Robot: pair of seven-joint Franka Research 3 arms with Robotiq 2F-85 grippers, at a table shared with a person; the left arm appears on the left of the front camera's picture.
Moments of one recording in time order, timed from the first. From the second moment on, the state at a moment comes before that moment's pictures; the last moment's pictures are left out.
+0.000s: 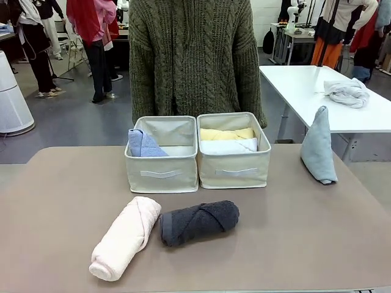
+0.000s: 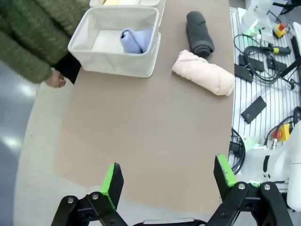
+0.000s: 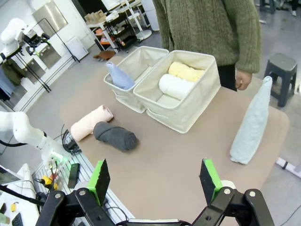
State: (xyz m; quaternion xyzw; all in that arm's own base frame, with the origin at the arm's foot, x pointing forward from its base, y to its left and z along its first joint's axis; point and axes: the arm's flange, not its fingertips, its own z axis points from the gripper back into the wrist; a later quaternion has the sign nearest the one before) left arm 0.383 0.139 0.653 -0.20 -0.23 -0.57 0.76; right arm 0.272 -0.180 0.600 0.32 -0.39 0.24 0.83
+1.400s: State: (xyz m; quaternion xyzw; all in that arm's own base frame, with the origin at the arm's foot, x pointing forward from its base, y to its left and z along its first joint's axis) left arm 0.408 0.217 0.600 -0.32 -0.42 -0.51 0.68; right arm 0.272 -0.181 0.600 0.32 -0.39 0.24 0.83
